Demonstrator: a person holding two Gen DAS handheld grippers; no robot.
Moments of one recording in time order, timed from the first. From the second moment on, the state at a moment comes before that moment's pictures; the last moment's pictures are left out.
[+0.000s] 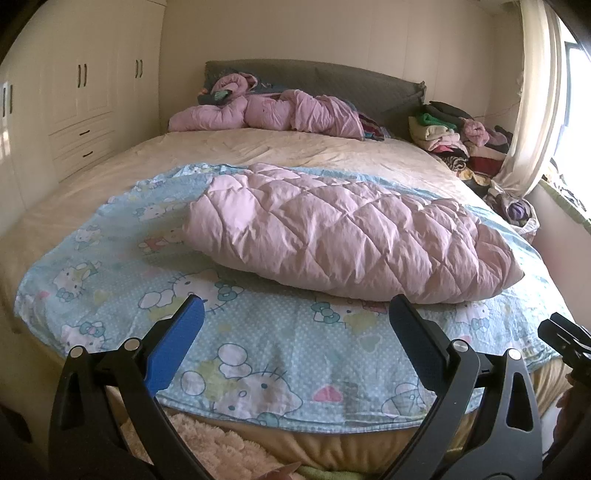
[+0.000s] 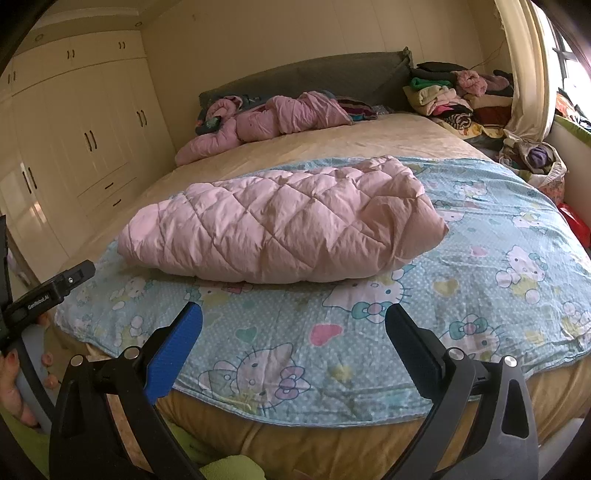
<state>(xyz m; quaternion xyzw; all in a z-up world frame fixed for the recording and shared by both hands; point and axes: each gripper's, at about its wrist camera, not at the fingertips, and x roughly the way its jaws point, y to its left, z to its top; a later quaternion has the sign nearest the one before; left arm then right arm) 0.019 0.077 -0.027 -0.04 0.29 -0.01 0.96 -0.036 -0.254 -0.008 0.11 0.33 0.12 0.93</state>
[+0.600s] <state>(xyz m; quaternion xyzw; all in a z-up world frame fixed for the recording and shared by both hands) 0.021 0.083 -0.035 -0.03 0.31 0.01 0.95 -0.038 -0.252 -0.014 0.10 0.34 0.12 0.93</state>
